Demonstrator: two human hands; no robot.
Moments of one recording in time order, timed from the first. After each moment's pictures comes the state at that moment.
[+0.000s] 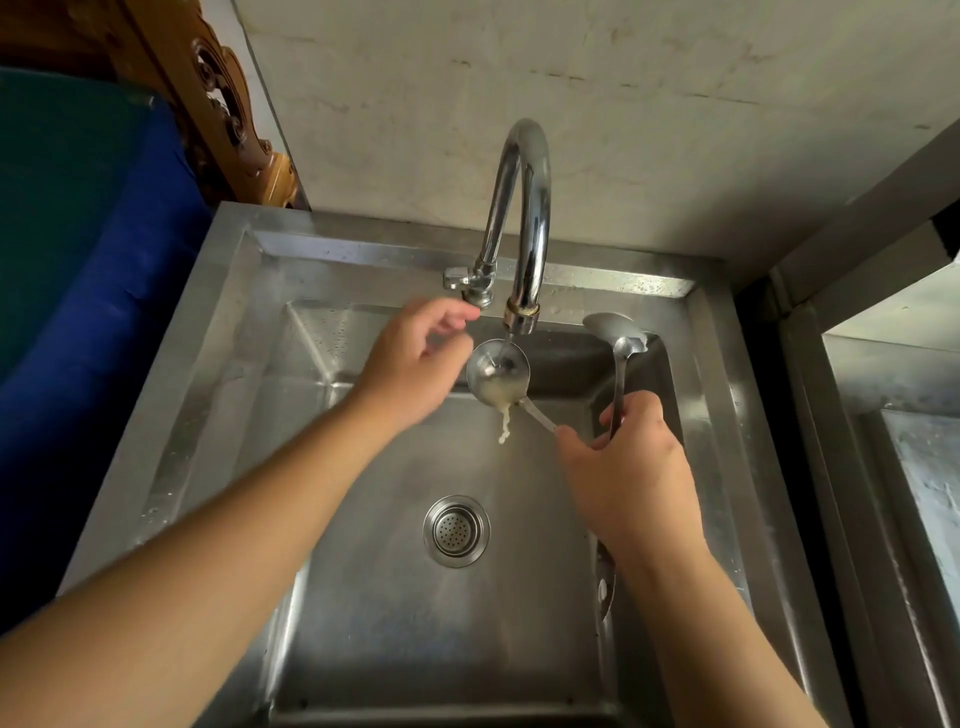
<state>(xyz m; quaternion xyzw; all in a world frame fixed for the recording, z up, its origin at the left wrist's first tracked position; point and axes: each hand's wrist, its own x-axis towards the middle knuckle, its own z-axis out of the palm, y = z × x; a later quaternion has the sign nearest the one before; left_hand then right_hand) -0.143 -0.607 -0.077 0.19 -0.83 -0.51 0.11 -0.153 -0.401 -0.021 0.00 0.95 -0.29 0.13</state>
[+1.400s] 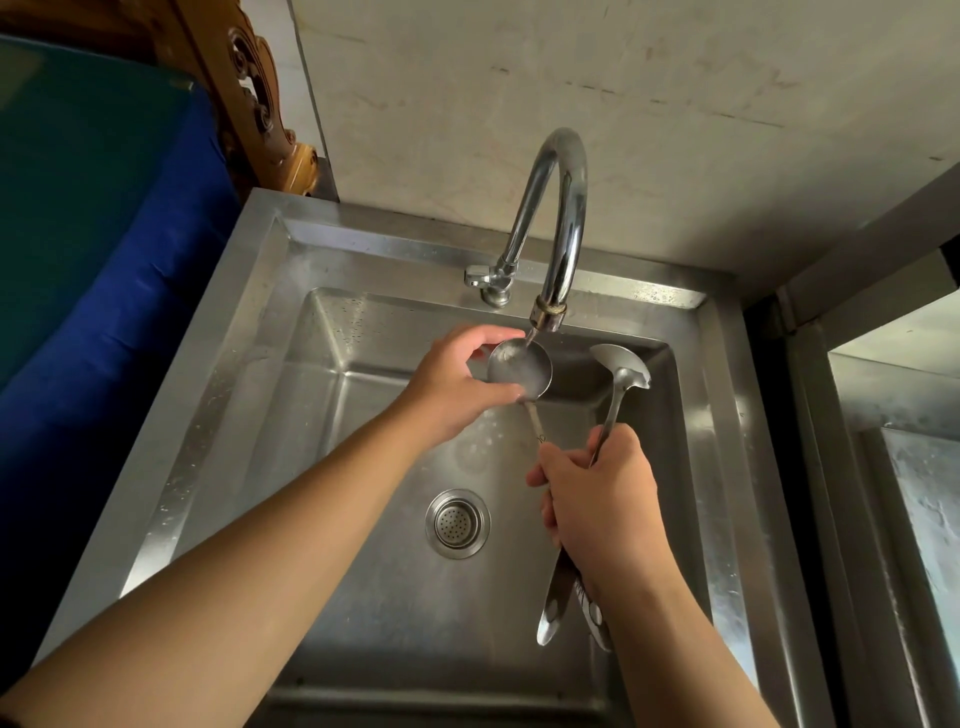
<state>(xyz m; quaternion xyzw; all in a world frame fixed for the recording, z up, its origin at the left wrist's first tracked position) -0.136 -0.584 -0.092 0.21 -0.76 -0.62 0.06 -0.119 -0.414 -0.016 0.05 0.84 -0.49 0.23</state>
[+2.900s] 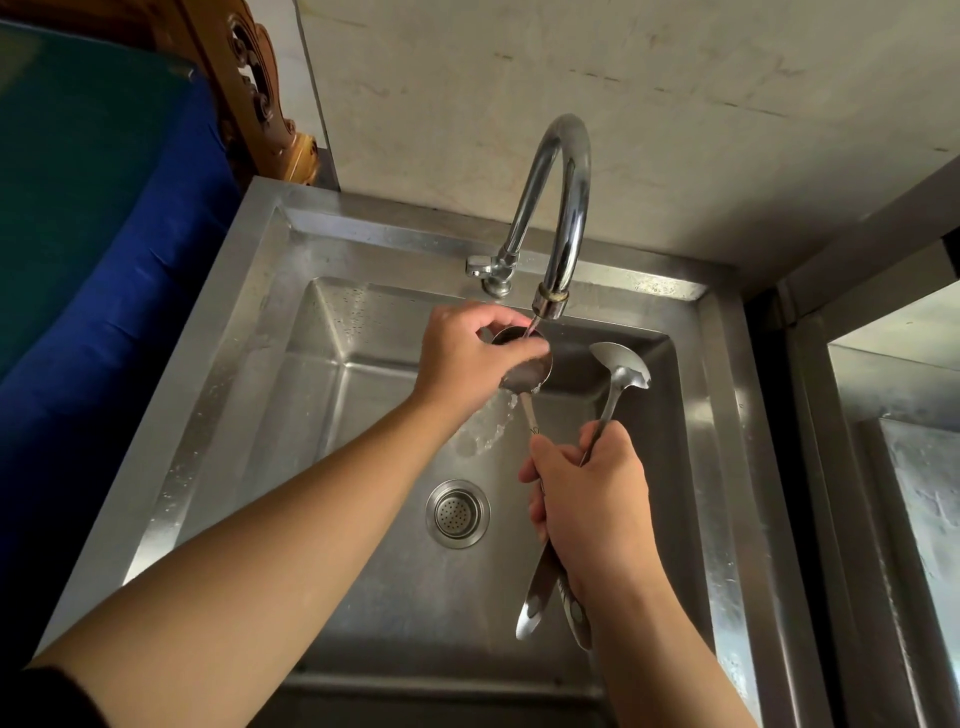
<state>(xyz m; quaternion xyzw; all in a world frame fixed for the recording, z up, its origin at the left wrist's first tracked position) -0.151 -0.570 -0.081 0.24 -0.76 -0.56 0.21 -0.105 -0.418 -0.014 0.06 0.81 -0.54 0.22</state>
